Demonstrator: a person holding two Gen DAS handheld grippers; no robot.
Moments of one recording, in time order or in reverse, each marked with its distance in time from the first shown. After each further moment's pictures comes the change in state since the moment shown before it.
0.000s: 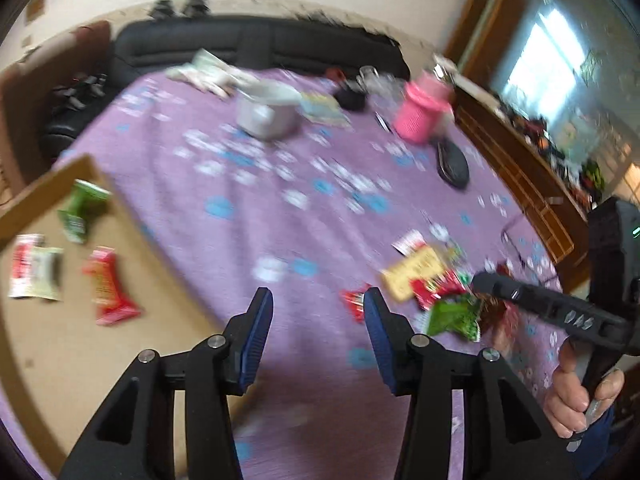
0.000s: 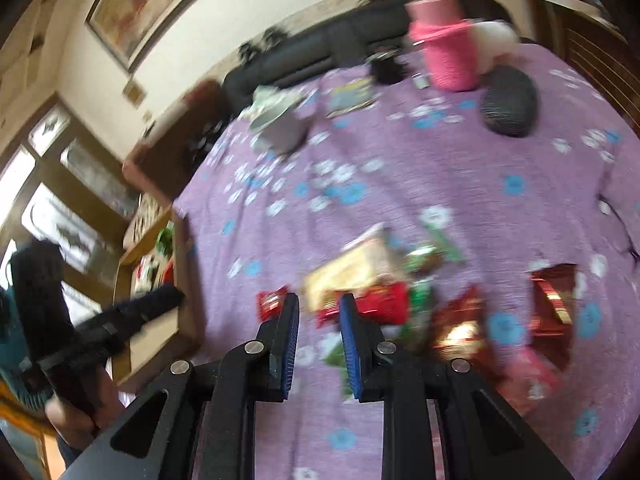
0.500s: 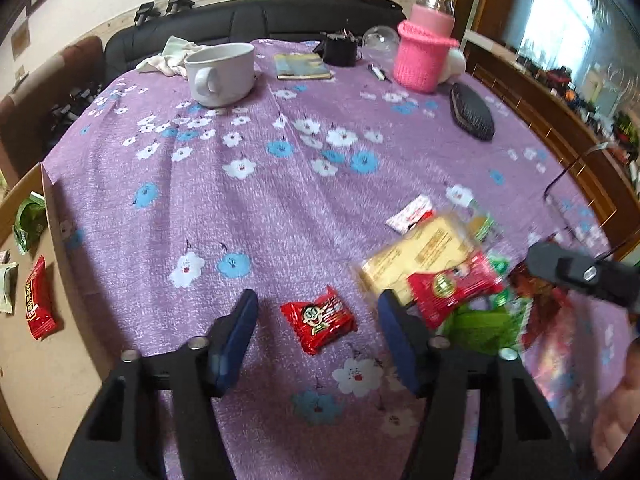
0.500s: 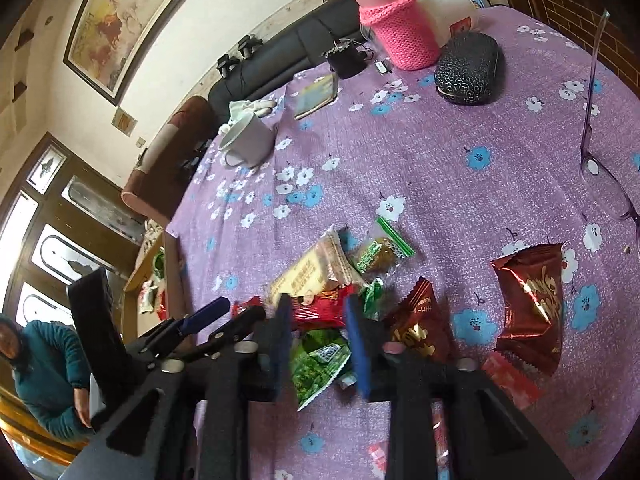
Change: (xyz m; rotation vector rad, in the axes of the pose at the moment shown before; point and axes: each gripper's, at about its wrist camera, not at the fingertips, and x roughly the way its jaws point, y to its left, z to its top) left arm 0.081 -0.049 -0.009 0.089 0.059 0.159; right arm 0.014 -0.032 0.000 0.089 0.045 0.015
